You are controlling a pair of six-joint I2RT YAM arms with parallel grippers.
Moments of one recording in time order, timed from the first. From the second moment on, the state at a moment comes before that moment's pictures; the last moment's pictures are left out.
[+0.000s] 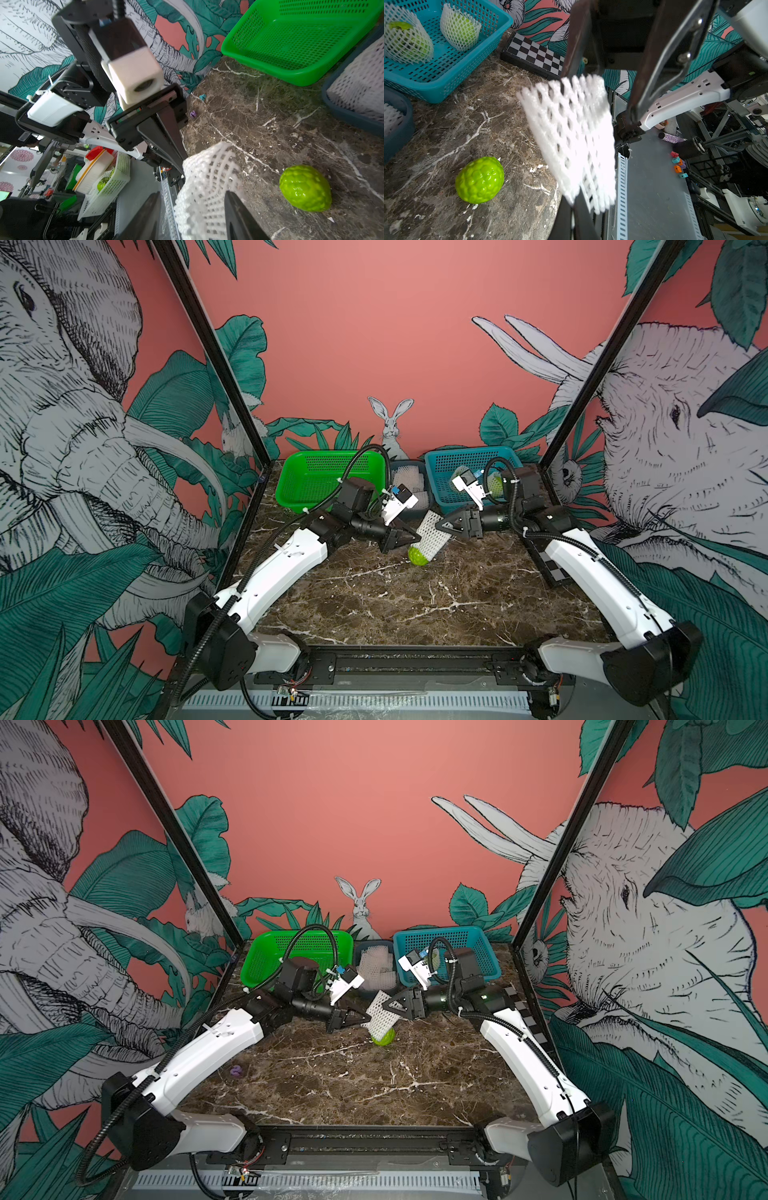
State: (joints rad) left arm -0.64 1.33 1.20 -0.51 0.85 0.01; right arm 0.41 1.26 1.25 -0.66 -0.98 0.13
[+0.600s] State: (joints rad) left arm -0.53 1.30 1.18 -0.47 0.75 -0.07; right arm 0.44 1.26 1.25 -0.70 -0.82 0.08
